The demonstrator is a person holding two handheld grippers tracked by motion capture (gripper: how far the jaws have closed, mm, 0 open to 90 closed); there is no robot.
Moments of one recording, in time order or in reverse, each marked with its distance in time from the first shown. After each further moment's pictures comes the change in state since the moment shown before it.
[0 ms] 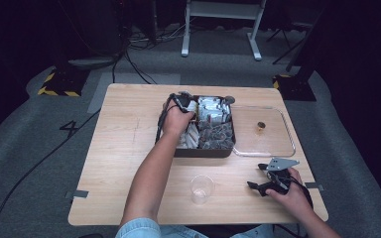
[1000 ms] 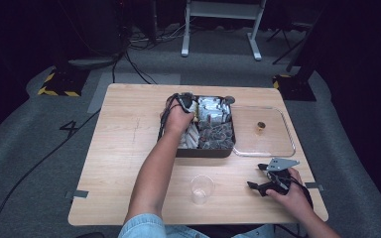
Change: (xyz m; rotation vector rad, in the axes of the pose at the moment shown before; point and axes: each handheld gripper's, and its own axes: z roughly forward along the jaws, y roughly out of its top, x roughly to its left) left arm -0.001 0.004 0.013 0.108 0.033 0.088; right arm 0.000 0.000 0.000 -0.001 0.003 -0.001
